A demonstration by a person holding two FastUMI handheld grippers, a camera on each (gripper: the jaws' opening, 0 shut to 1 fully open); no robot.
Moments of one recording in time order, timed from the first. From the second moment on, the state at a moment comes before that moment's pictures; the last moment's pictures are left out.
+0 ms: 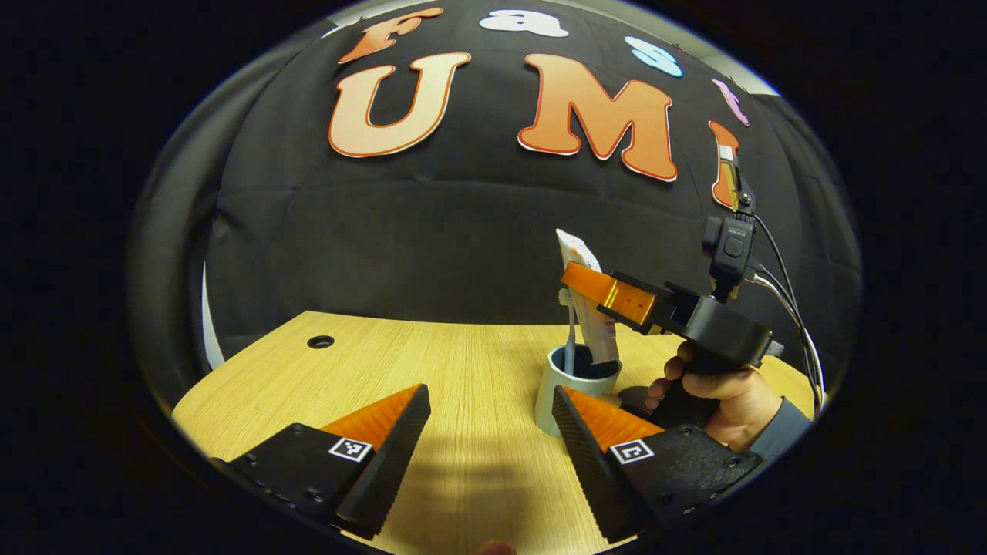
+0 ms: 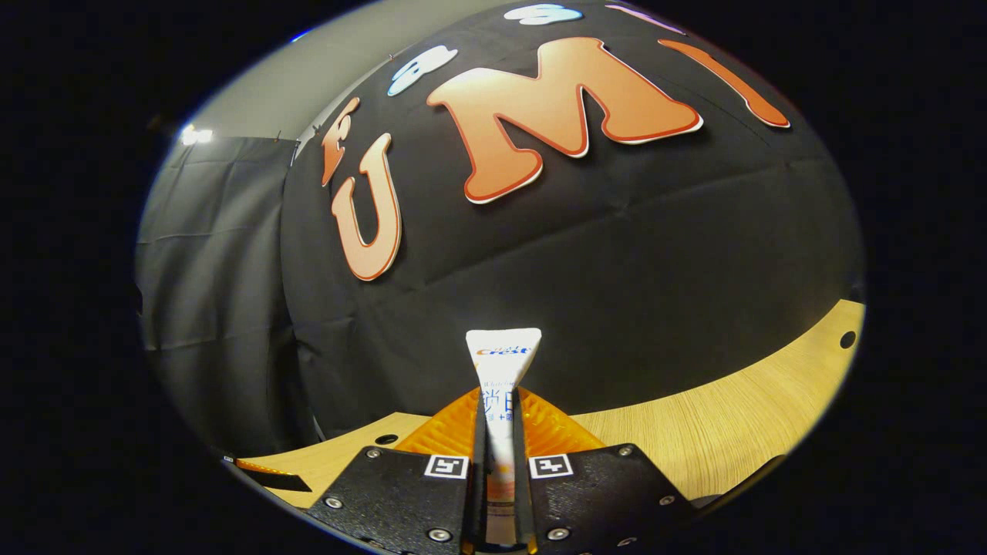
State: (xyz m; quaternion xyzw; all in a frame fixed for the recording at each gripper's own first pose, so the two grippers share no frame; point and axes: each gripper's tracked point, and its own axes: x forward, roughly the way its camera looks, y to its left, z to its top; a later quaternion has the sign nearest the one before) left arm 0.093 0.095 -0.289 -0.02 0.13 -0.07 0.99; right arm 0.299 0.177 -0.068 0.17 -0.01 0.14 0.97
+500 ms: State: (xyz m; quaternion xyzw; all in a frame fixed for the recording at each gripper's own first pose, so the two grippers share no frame) left arm 0.074 0.079 -0.299 -0.03 0.16 -0.07 0.98; right arm 0.270 0.169 -0.109 0.15 0.11 0.15 0.97
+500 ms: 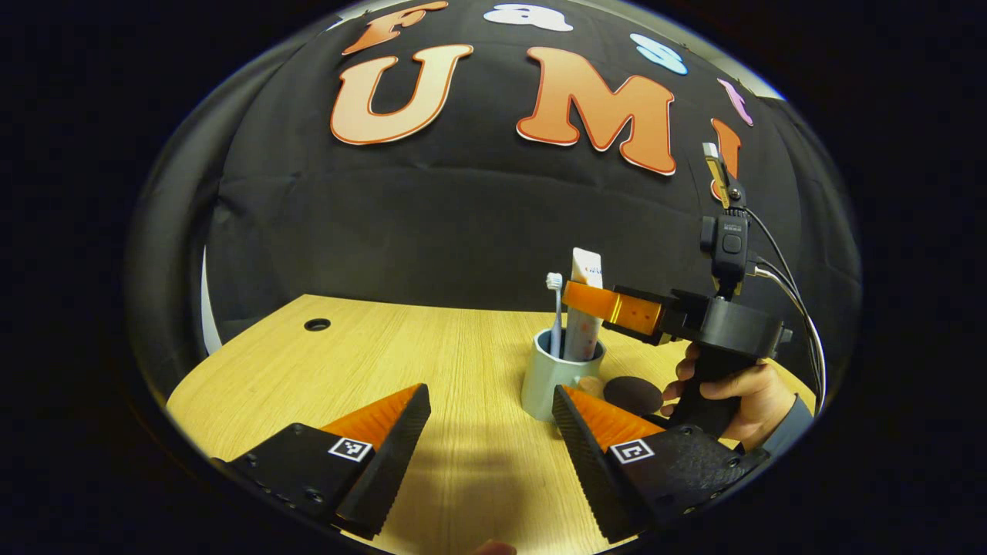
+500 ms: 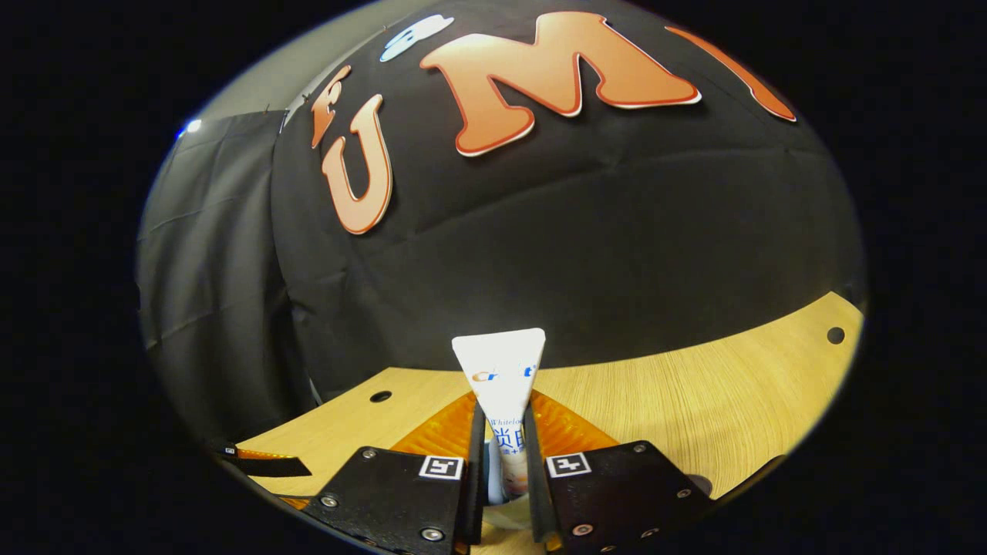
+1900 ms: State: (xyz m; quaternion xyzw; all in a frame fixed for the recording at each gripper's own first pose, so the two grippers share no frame) left arm 0.122 -0.032 -0.283 0.05 0.37 -0.10 0.92; right arm 0.064 -0.016 0.047 0.01 0.00 0.09 1.00
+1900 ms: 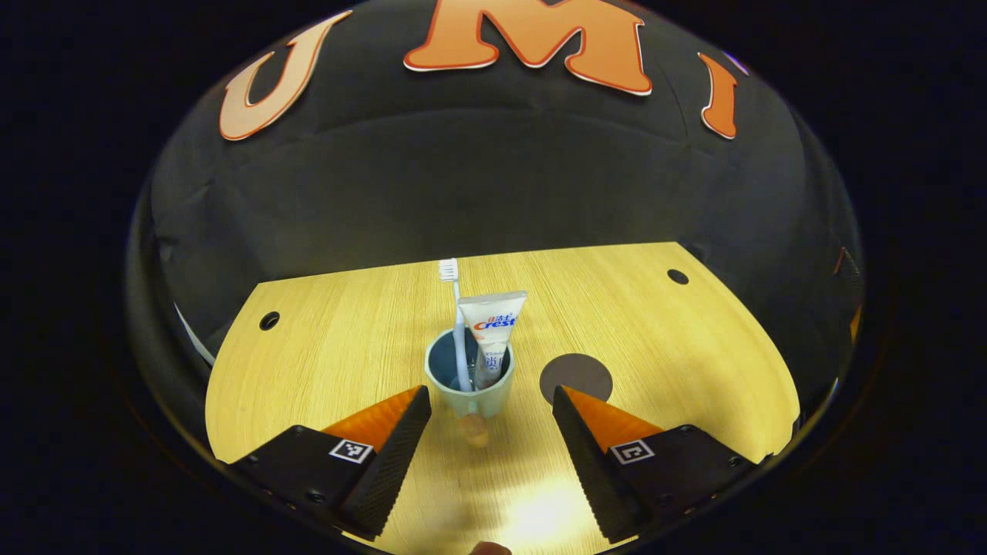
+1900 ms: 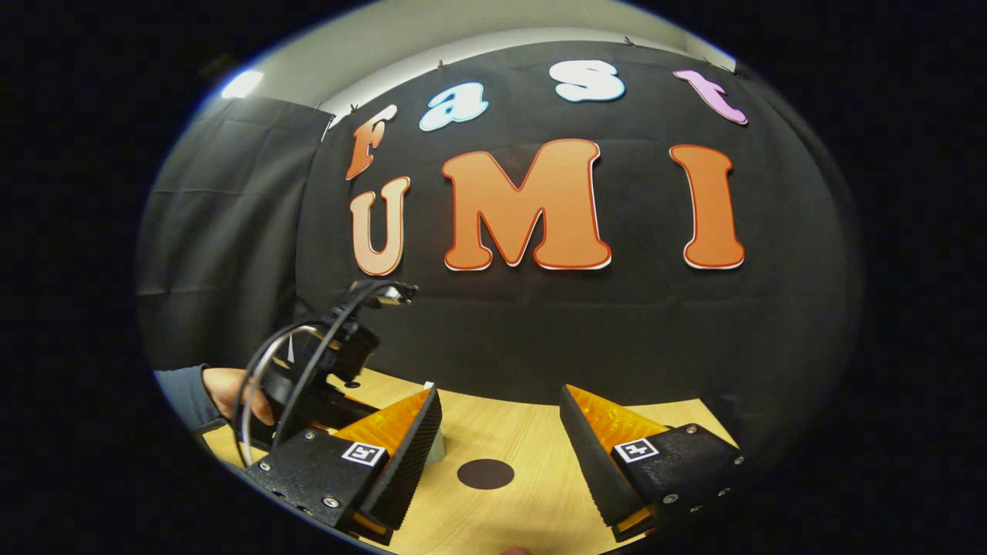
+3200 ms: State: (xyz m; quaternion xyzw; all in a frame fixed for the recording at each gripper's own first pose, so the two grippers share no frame) left arm 0.228 -0.020 -0.208 0.05 0.51 -0.04 0.86; right arm 0.023 -0.044 0.040 0.00 0.00 0.09 1.00
